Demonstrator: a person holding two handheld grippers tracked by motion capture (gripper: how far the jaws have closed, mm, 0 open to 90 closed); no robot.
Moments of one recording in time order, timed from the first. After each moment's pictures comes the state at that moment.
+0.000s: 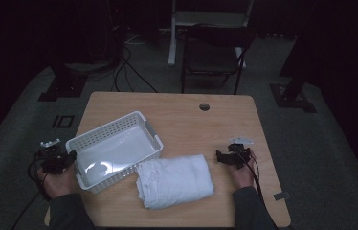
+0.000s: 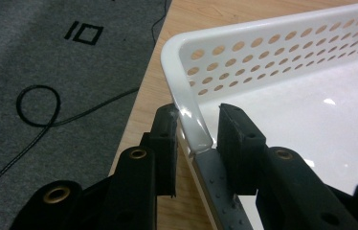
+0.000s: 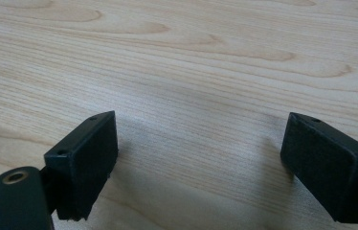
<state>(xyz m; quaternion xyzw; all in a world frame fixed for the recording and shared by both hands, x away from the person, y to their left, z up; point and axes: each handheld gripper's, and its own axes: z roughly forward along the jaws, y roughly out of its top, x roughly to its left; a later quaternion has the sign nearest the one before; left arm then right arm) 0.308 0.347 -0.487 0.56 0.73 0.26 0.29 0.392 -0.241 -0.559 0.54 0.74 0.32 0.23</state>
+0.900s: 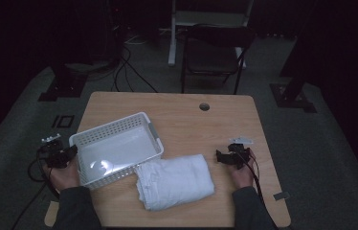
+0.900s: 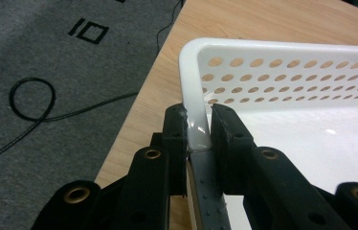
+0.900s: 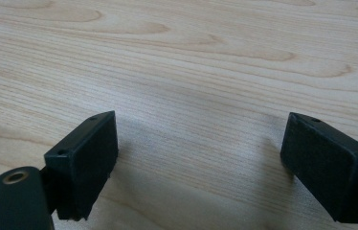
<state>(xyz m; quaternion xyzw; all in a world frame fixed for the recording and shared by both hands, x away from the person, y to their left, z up) 0.329 0.343 -0.489 0.51 0.76 0.26 0.30 0.392 -0.241 -0.559 0.54 0.74 0.32 0.23</state>
